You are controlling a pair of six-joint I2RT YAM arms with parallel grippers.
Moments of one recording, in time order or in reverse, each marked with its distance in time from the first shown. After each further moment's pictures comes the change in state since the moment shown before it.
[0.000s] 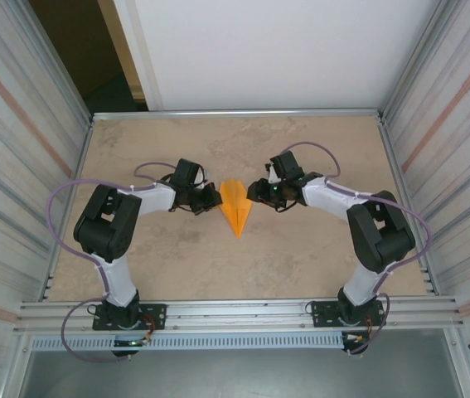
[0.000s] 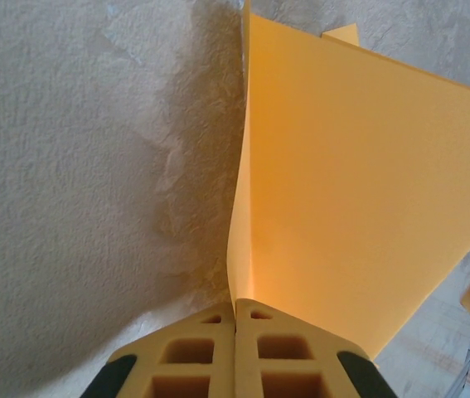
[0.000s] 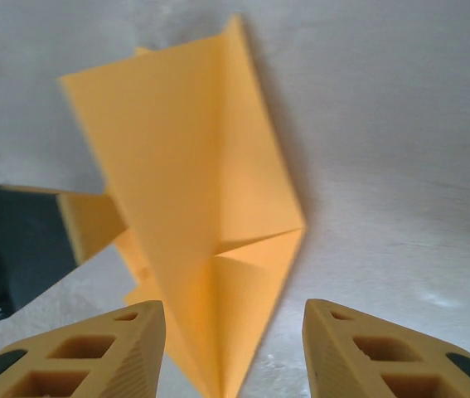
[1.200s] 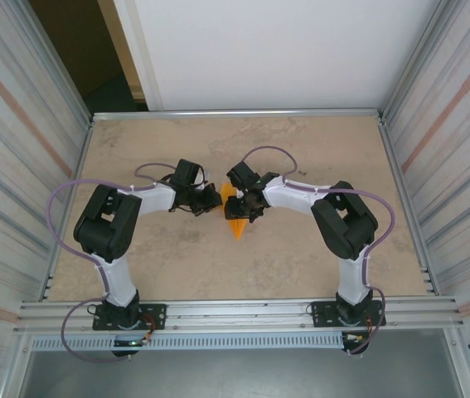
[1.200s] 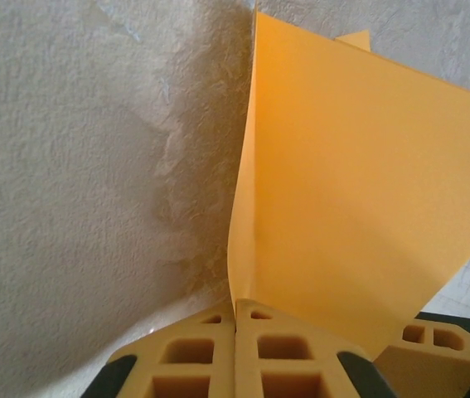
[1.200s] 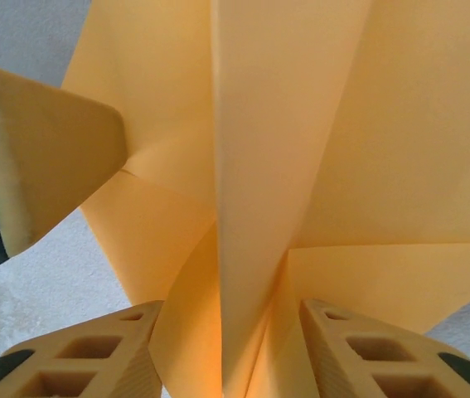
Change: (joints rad) left arm 0.000 0.000 0.000 -0.015 0.016 0.000; right arm 0.216 0.235 0.241 -0.241 0.198 -0.075
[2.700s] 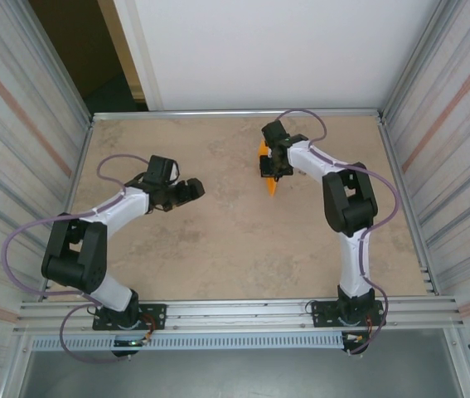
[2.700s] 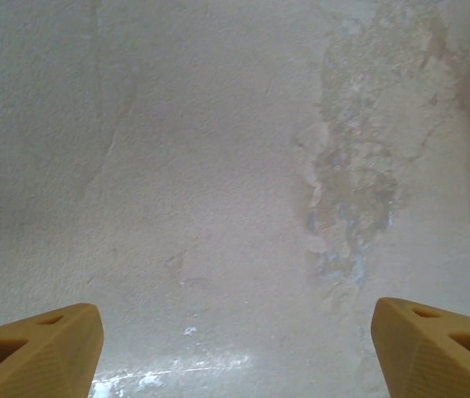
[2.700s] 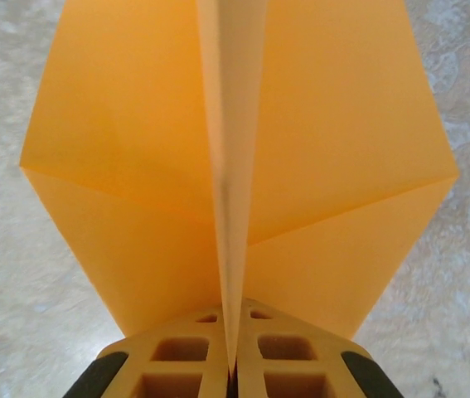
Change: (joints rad) left arm 0.117 -0.301 -0.085 -0.210 -0.274 0.163; right arm -0.323 0.194 0.363 -0.174 0.153 -0.250
